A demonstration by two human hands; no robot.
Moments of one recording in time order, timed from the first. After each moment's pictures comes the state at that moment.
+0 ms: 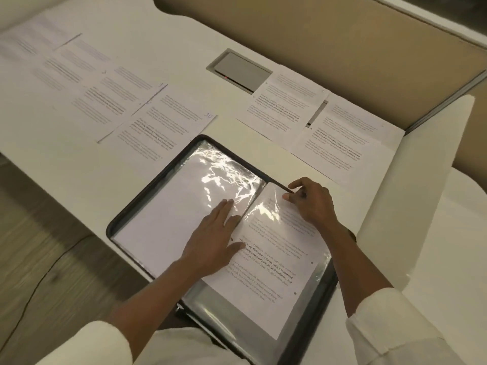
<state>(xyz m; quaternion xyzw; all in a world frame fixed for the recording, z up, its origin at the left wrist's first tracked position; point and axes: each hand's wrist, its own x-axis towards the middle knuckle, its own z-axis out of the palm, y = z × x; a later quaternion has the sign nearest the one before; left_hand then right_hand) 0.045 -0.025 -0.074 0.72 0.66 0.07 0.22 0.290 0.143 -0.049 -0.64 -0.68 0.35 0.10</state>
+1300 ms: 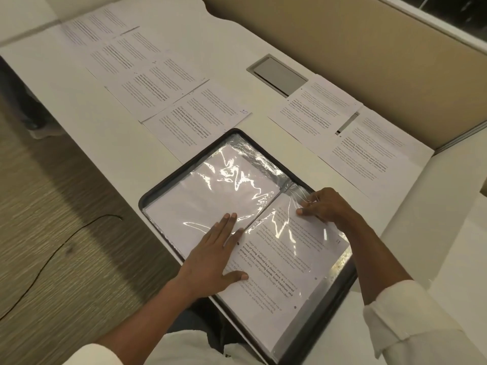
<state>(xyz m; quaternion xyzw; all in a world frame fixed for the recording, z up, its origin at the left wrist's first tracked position) 0.035 -0.122 -0.071 0.70 0.67 0.08 0.23 0.271 0.138 -0.031 -0.63 -0.61 0.47 -0.04</state>
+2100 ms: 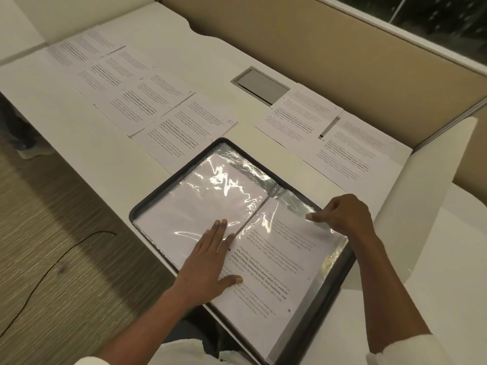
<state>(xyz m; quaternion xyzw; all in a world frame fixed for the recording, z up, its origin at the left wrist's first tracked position) 0.044 -0.121 -0.076 0.69 0.69 0.06 0.23 0.316 0.109 0.018 -0.71 -0.62 0.32 -0.01</state>
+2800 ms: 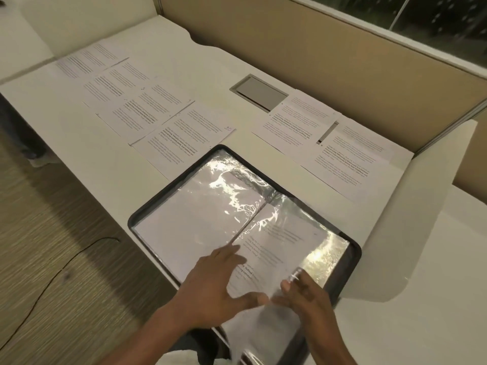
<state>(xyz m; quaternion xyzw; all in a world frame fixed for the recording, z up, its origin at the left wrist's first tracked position) 0.079 -0.120 0.027 0.61 0.70 0.09 0.35 0.312 -0.077 -0.003 -0.53 -0.40 0.69 0.28</state>
